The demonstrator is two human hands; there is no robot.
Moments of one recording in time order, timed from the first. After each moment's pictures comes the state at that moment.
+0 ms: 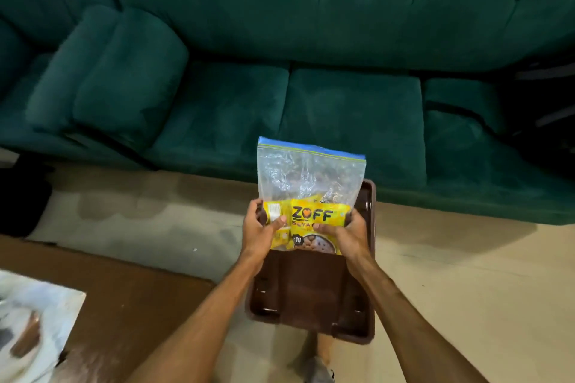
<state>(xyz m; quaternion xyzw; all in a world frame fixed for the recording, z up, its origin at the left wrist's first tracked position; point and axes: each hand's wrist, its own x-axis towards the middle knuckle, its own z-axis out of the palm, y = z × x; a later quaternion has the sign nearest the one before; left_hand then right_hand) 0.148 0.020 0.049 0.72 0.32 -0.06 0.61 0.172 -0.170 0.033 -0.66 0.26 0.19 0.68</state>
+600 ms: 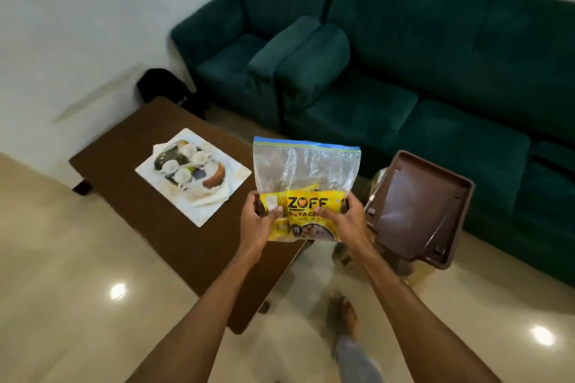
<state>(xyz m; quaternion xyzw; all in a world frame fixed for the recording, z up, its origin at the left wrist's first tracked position) -0.291 0.191 0.239 0.66 0.39 0.16 0.62 -0.173 0.025 0.236 -0.71 -0.05 0.28 0.64</state>
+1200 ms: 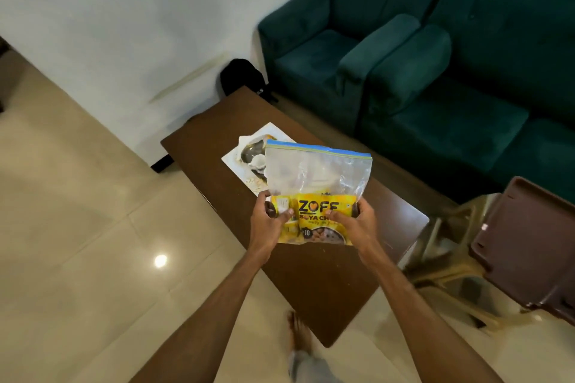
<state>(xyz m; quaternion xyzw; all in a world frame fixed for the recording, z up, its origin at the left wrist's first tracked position) -0.434 0.414 0.243 0.66 0.45 0.19 0.57 -0.290 0.265 0.233 -0.70 -0.09 0.33 0.62</state>
